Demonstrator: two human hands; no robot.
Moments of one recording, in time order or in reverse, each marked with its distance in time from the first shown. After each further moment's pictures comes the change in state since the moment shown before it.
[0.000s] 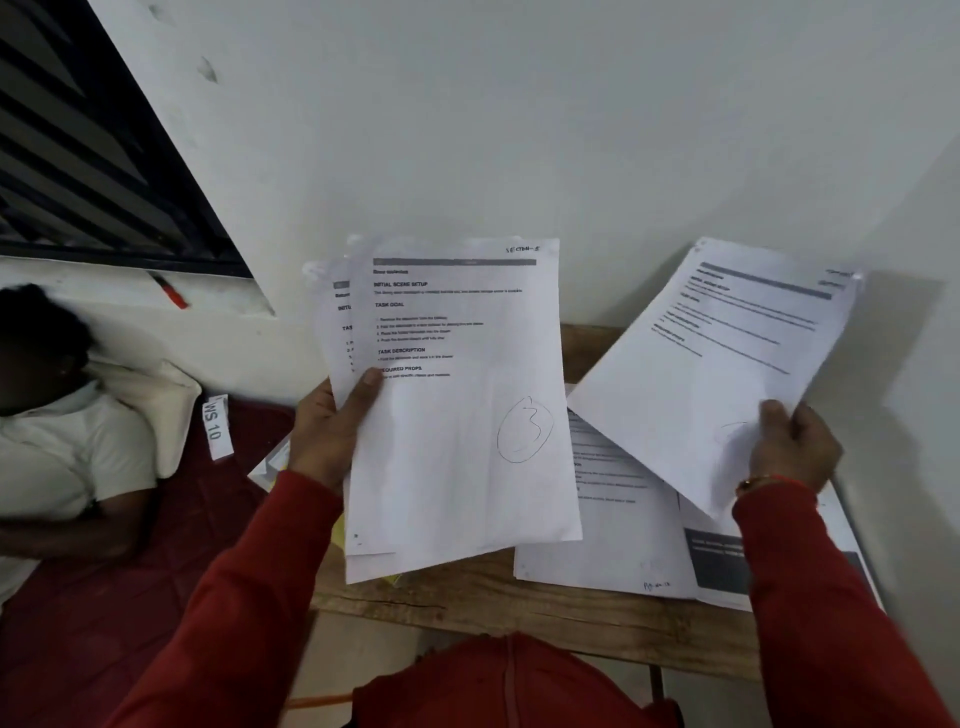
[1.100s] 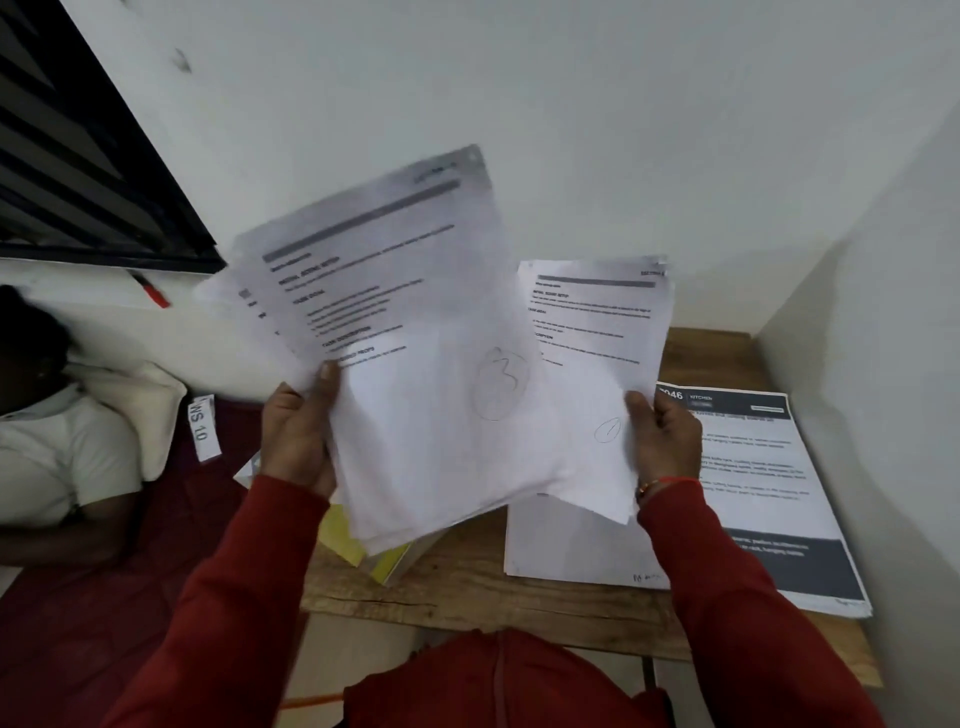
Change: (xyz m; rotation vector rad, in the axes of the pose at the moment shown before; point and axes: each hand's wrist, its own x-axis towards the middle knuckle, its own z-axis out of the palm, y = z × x) left_hand 0.005 -0.004 -0.002 -0.291 0.039 0.047; right_hand -0.080 -0.035 0.047 0.185 -0.403 0.096
